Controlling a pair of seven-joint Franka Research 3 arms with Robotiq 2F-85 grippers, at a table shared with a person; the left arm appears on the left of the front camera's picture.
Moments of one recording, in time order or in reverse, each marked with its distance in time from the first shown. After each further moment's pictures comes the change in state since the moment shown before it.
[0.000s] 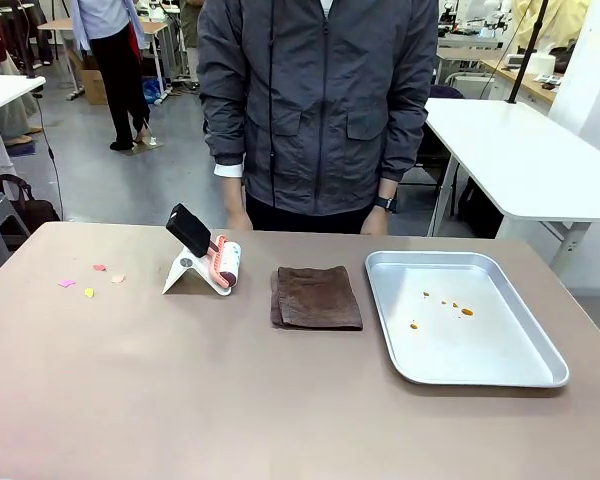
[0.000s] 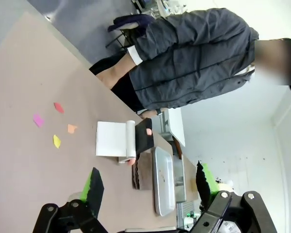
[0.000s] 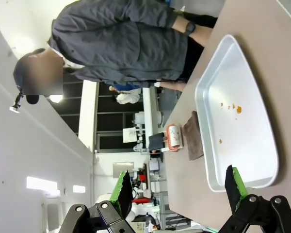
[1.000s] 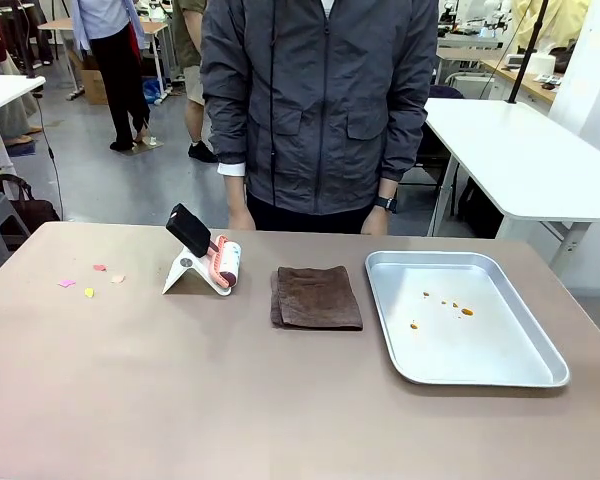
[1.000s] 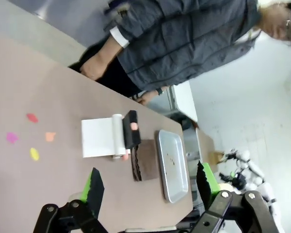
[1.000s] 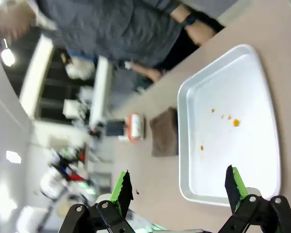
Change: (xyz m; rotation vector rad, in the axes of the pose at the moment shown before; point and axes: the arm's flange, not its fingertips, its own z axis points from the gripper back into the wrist) left arm 0.015 -0.076 -0.066 0.037 0.161 -0.169; right arm -0.017 0.107 -0.096 -0.254 0.109 0.367
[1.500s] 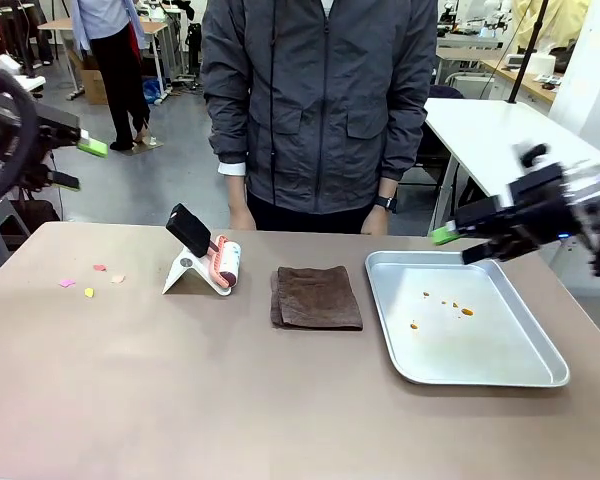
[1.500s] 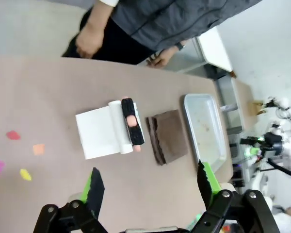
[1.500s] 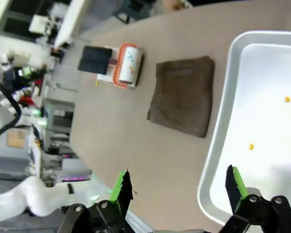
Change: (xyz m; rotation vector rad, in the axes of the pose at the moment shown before) left arm 0.014 -0.048 -0.119 0.170 0.257 -0.208; right arm -0.047 0.111 -0.203 -0.098 0.322 0.322
